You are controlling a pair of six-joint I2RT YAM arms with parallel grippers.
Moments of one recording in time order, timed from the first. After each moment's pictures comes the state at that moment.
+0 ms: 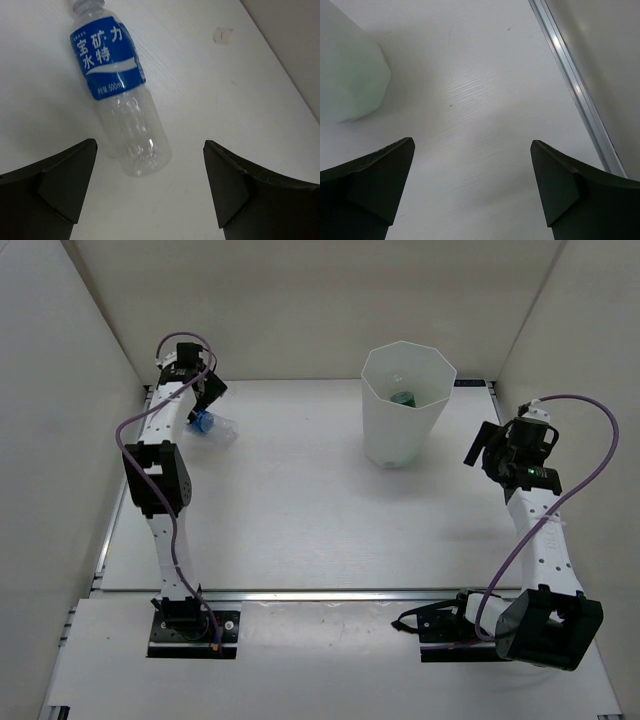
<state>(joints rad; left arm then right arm) 0.00 2.16 2.02 -0.73 -0.24 -0.72 -0.19 1.13 1.01 -0.52 0.11 0.18</state>
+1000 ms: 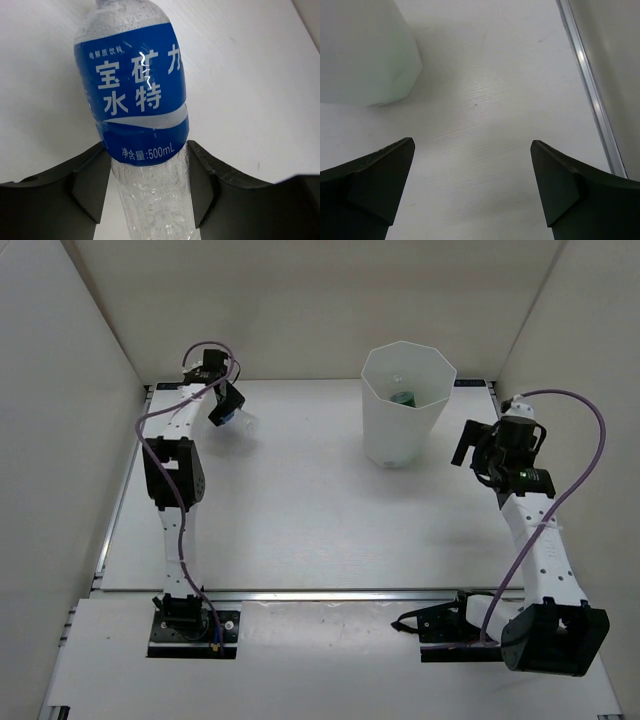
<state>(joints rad) -0.06 2.40 2.24 -0.85 -0.22 -0.85 -0.11 1.09 1.00 -0.50 0.11 0.16</state>
